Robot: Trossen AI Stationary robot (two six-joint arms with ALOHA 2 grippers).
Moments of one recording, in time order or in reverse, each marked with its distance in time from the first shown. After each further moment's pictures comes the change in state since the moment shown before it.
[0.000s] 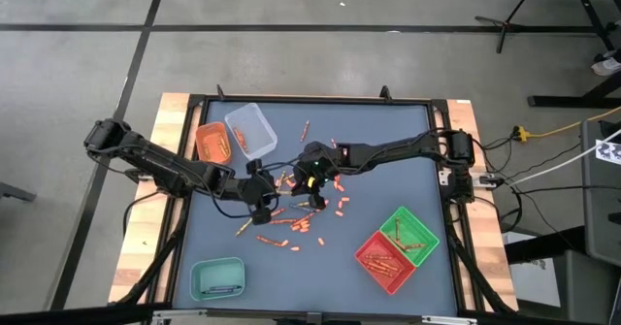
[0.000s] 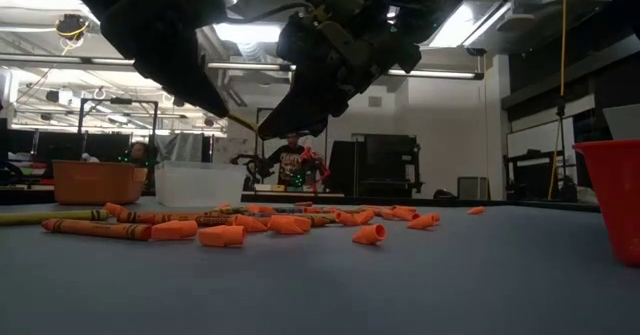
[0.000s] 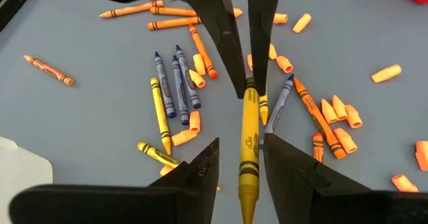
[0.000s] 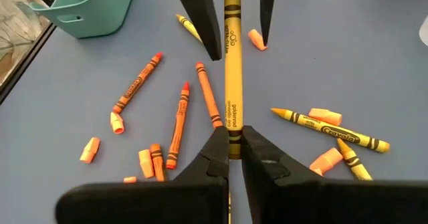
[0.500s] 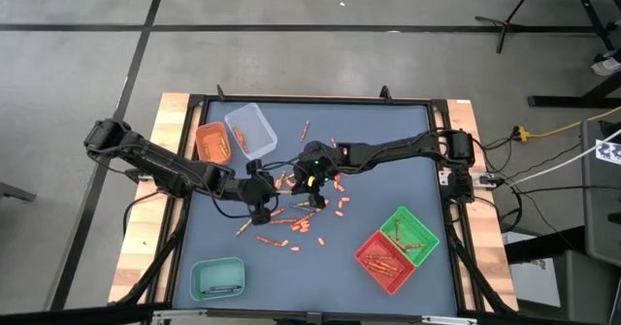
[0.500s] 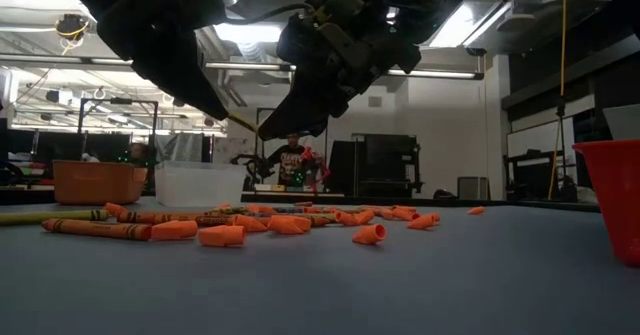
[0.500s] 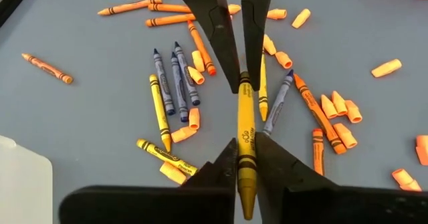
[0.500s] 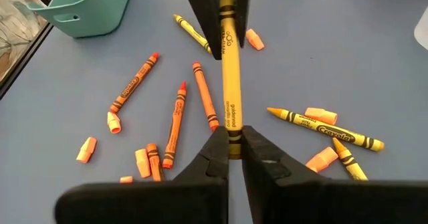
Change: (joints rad) left arm 0.000 0.000 0.000 -0.009 0.004 0.004; right arm 0.000 0.000 0.000 0.000 0.001 -0.003
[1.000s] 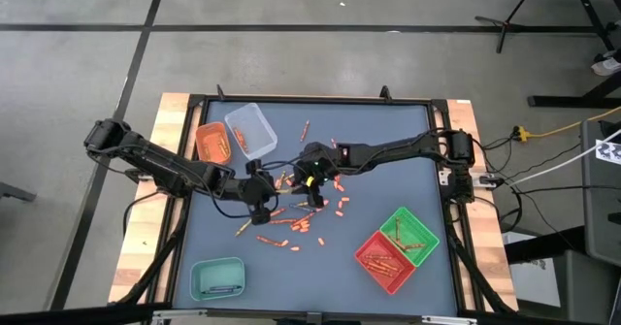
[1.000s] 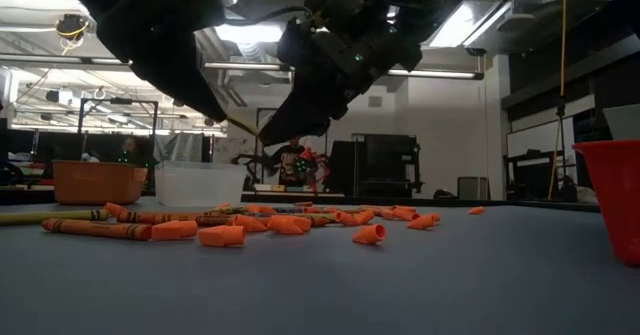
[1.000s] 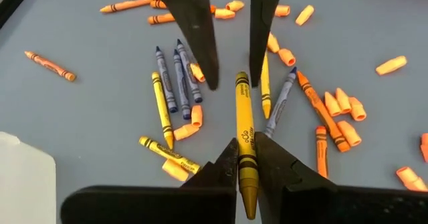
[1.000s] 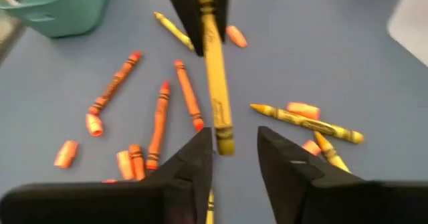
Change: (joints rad) left arm 0.000 0.000 0.000 -0.012 -0.003 -0.001; right arm 0.001 0.000 0.000 -0.011 0.078 0.011
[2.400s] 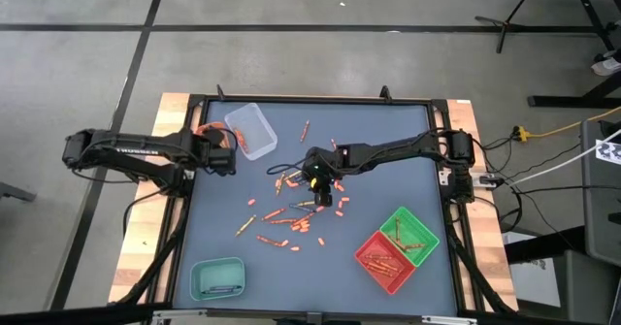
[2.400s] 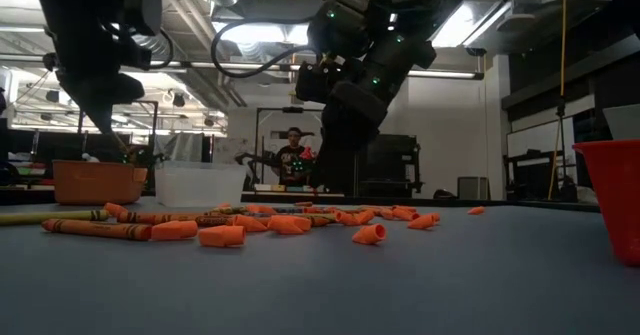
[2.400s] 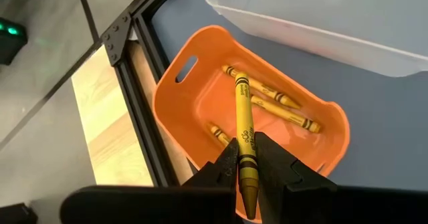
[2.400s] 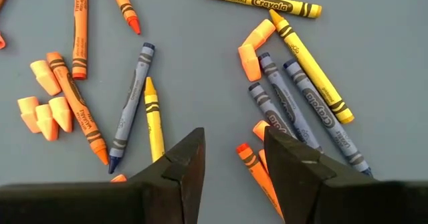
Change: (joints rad) left arm 0.360 -0.278 0.001 -1.018 -0.272 -0.552; right arm -0.001 0.000 0.000 -0.281 0.177 -0.004
